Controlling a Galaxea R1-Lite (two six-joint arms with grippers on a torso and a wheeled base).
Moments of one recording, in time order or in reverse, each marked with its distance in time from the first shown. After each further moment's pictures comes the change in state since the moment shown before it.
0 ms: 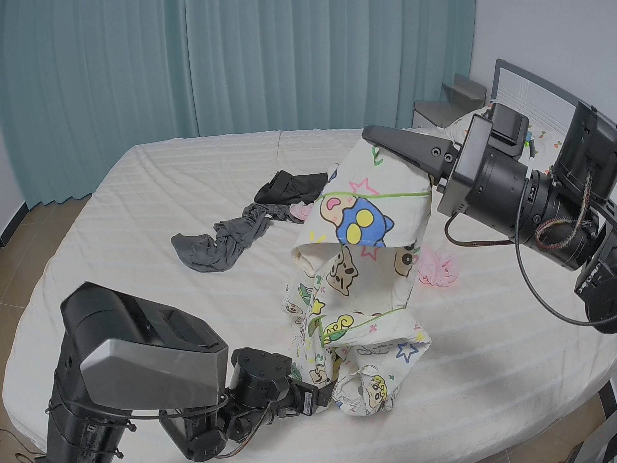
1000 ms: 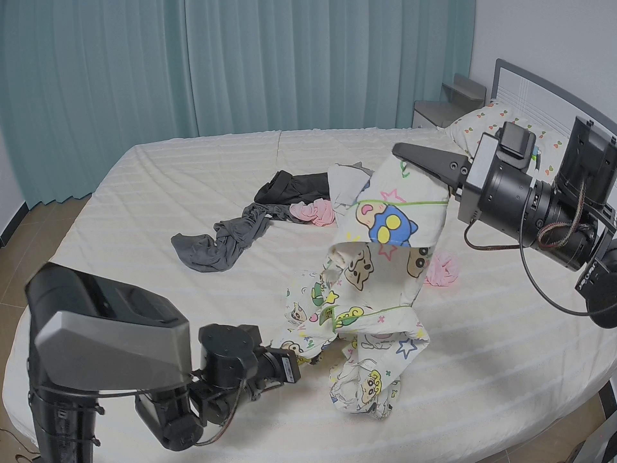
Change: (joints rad) left arm 0.099 -0.170 0.078 -0.106 0.053 -0.127; right arm -0.153 -0.012 0.094 0.008 0.001 -0.001
